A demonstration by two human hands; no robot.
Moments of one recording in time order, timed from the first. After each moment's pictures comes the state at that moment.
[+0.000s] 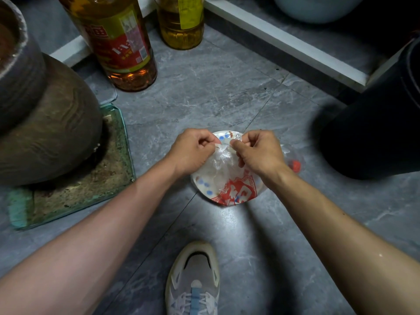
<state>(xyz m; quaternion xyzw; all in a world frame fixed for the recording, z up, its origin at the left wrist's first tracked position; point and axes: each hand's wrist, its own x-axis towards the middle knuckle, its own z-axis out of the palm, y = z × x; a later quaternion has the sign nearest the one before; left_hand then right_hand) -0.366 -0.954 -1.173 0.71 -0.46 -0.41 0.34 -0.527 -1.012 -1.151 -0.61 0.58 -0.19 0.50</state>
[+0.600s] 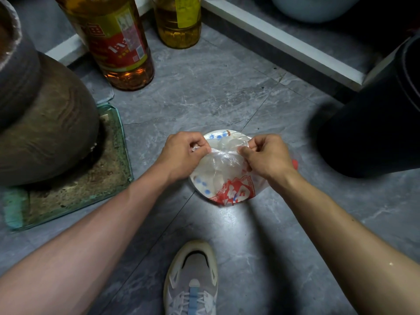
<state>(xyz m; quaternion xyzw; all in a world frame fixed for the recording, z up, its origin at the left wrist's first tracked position) -0.358 -0.941 -1.177 0.73 -0.52 -0.31 0.32 -0.545 -1.015 -1.160 -0.61 0.63 -0.17 0.44</state>
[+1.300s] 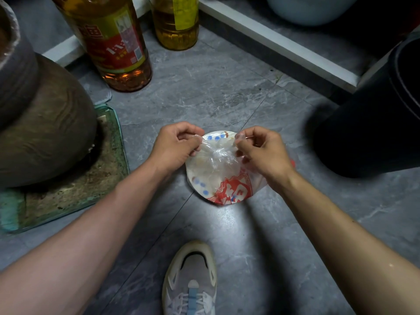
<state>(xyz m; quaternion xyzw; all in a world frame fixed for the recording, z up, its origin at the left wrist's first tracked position) -0.358 -0.944 -1.160 0.68 -0.33 -0.44 0.48 -0.545 -1.009 -1.143 -0.57 0.53 -0.25 0.57</state>
